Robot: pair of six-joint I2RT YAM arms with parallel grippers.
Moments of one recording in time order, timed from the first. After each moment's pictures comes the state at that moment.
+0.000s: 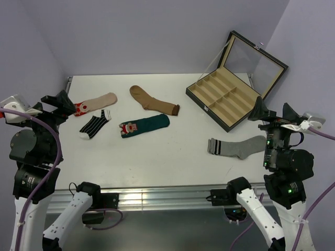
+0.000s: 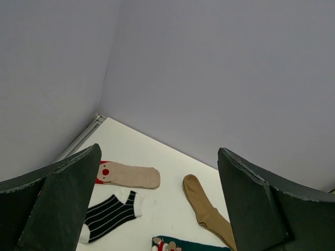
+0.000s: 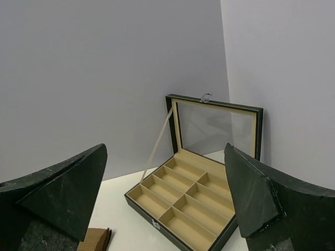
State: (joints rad) left arm -0.26 0.60 1.20 -0.38 -0.58 -0.29; right arm 0.31 0.41 0.99 -0.17 0.51 0.01
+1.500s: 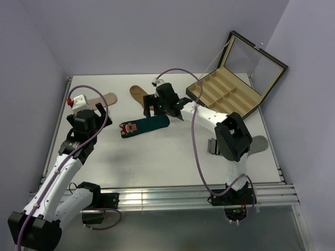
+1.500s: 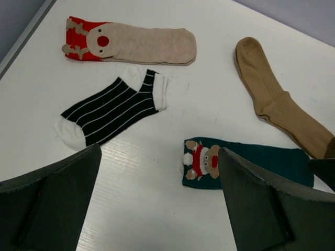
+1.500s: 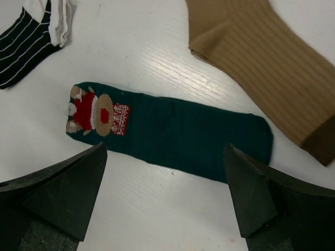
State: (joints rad) left arm -0.26 0.86 0.77 -0.32 -0.45 -0.44; right arm 0.67 1.90 1.46 -0.22 -0.05 0.36
